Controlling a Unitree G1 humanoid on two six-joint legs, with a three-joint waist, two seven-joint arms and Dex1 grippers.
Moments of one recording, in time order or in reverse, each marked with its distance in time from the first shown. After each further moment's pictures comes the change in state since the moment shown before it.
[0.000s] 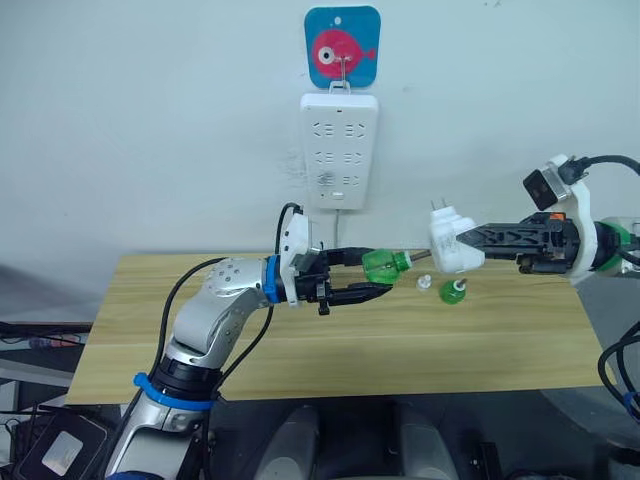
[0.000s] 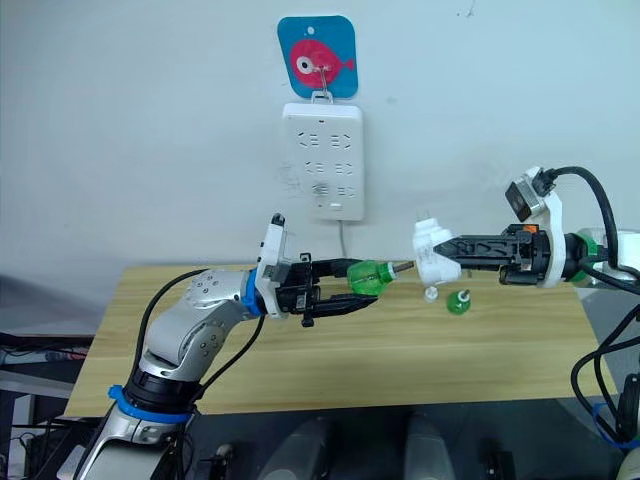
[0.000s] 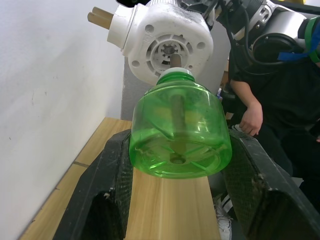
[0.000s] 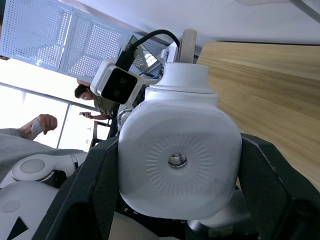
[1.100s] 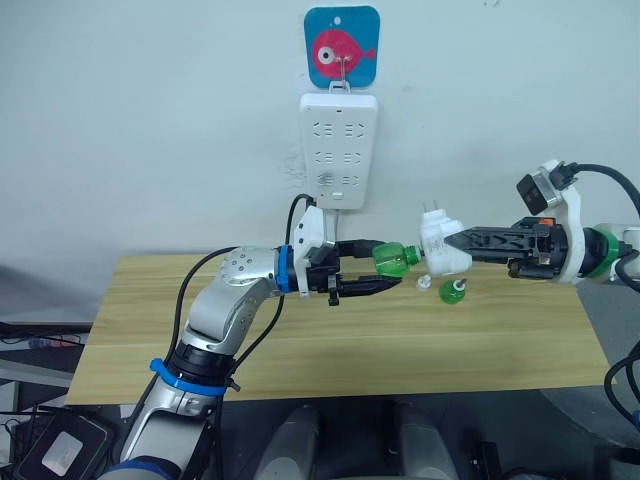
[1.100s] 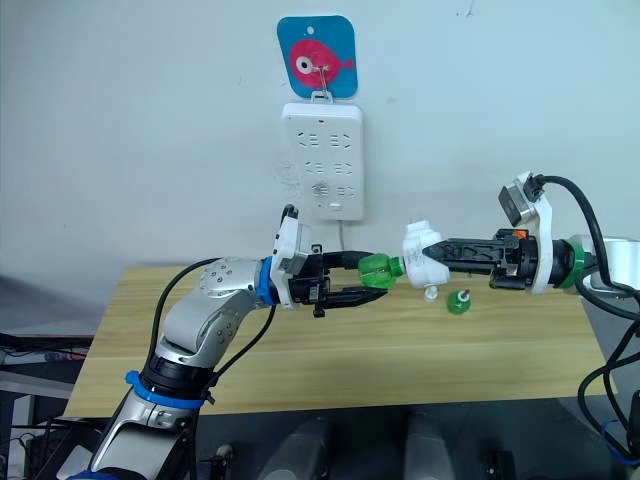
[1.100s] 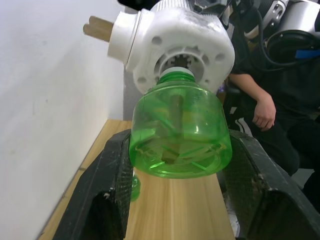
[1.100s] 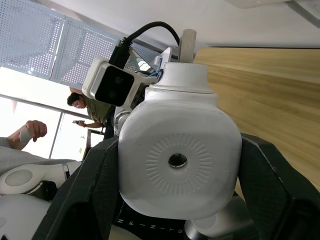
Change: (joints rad) left arm -0.063 -0.040 -0.021 0.075 0.075 -0.044 -0.012; right arm 0.078 -0.049 0.074 -0.052 0.312 -0.146 -0.268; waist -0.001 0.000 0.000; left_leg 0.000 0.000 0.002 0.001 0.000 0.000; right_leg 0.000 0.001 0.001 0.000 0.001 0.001
